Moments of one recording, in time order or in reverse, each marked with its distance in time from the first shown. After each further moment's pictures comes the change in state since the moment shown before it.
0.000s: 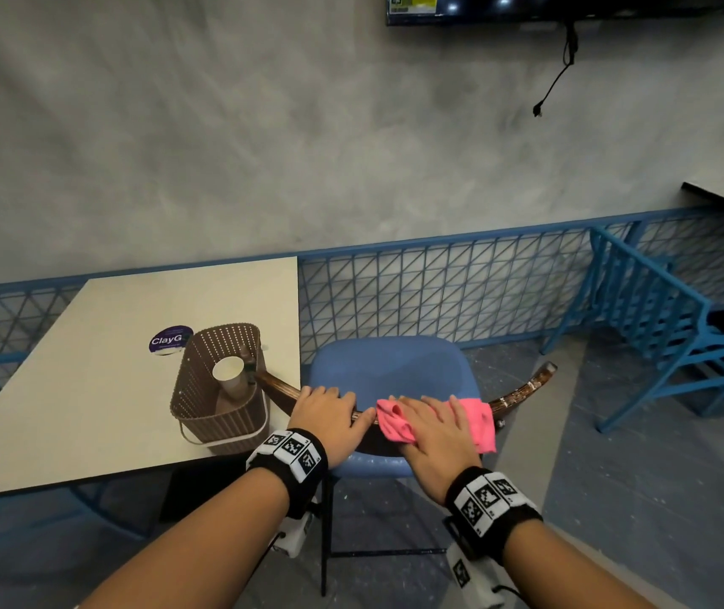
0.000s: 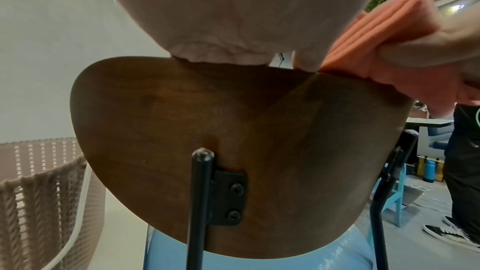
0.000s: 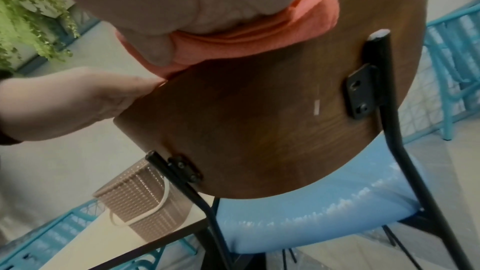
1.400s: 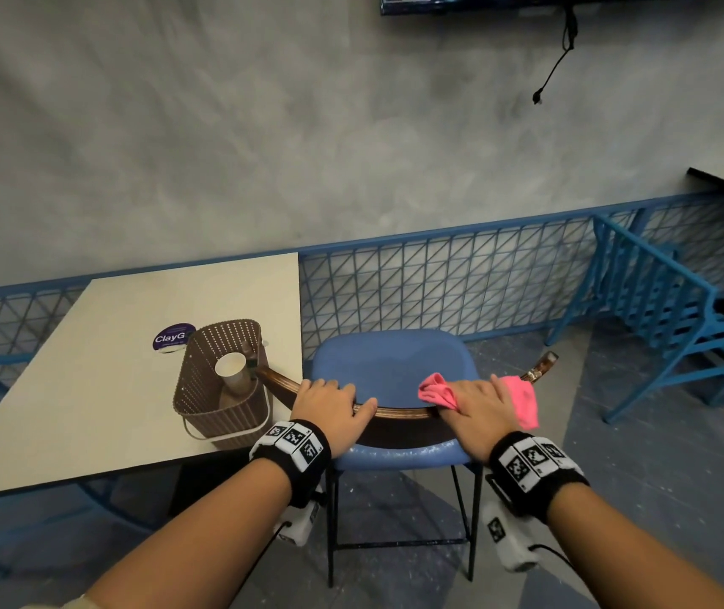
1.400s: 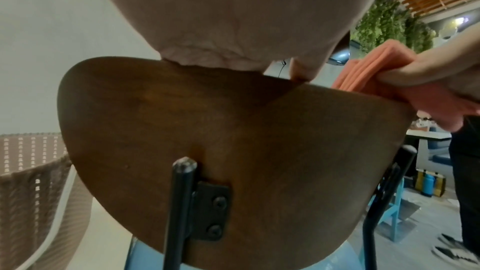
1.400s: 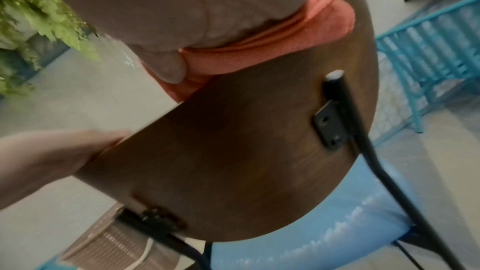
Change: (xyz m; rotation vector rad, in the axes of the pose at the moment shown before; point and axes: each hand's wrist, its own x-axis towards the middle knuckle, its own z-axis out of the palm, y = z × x) left_hand 0.002 0.006 -0.008 -0.032 -0.073 -0.053; right_hand 0.006 0.051 -0.032 -0.012 -0.045 0.149
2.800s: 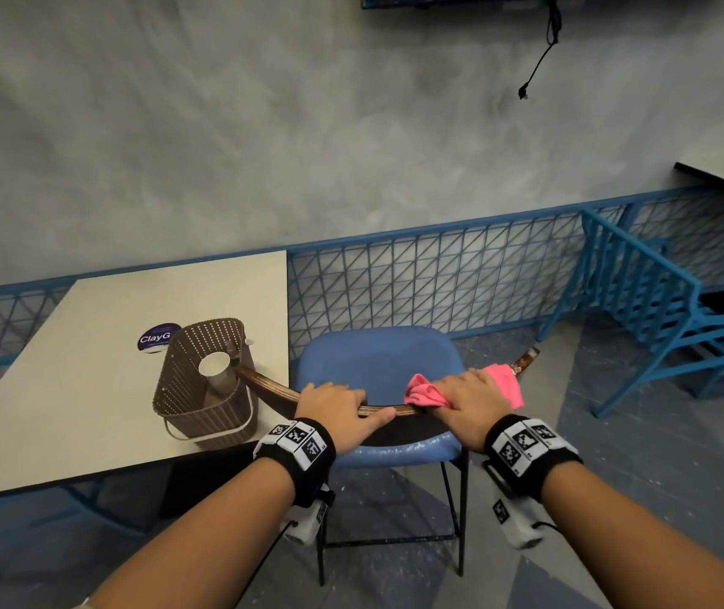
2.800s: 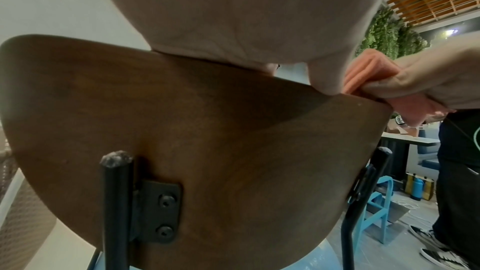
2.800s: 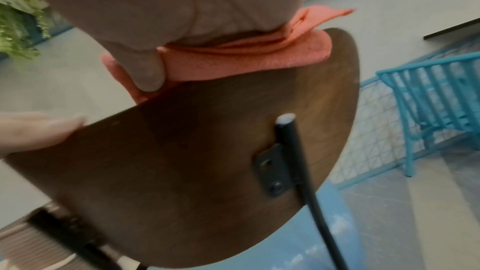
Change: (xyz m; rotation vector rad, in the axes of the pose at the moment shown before) left_hand 0.007 0.036 0.003 -0.019 0.001 0.075; right_hand 0.014 0.034 -0.007 -0.105 -0.039 -0.161
